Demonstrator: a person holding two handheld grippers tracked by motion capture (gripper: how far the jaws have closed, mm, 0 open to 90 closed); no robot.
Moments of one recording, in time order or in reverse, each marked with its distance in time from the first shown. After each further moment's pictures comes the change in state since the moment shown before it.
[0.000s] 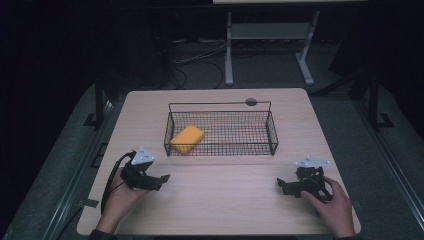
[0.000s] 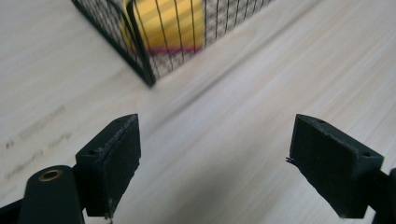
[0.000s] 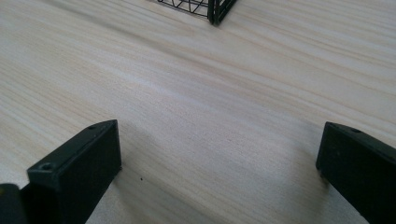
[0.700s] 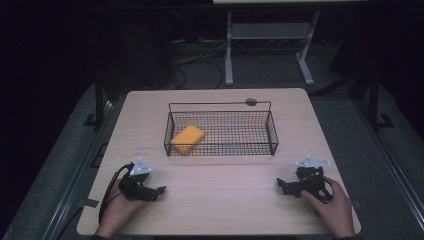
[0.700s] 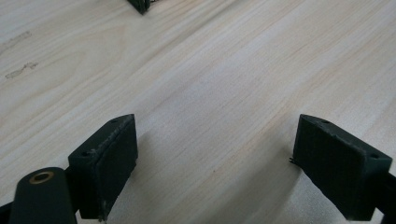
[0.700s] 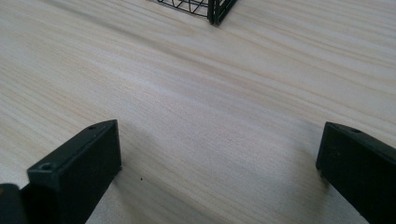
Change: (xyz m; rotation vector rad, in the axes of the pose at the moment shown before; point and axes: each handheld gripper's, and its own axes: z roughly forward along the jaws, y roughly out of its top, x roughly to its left) left arm 0.004 -0.041 0.016 0.030 -0.027 -0.041; right arm 0.000 0.000 0.000 0.000 0.000 0.000
